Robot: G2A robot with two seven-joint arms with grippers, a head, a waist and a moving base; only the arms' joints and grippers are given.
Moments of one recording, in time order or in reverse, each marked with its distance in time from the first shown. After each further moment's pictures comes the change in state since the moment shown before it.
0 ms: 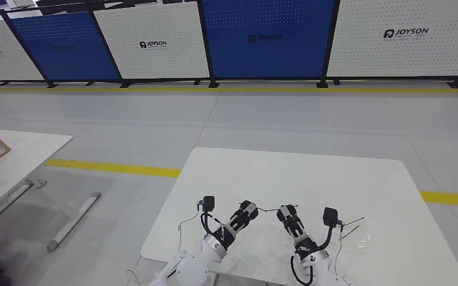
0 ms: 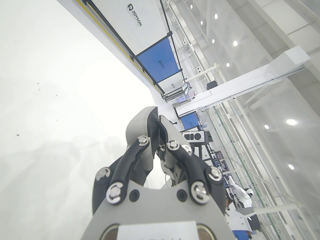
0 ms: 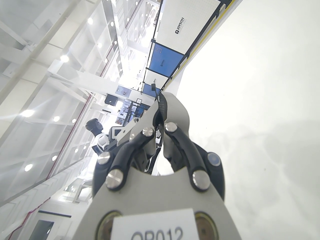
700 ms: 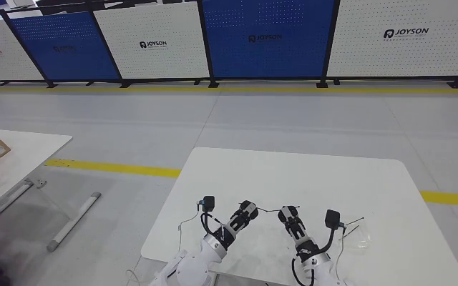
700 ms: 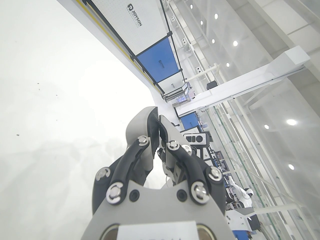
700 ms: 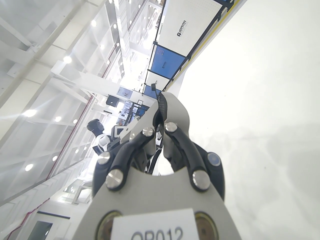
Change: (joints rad) left arm 0.000 0.000 0.000 0.000 0.000 0.000 0.000; right arm -0.042 -0.014 0.035 -0.020 -0.031 -0.031 0.000
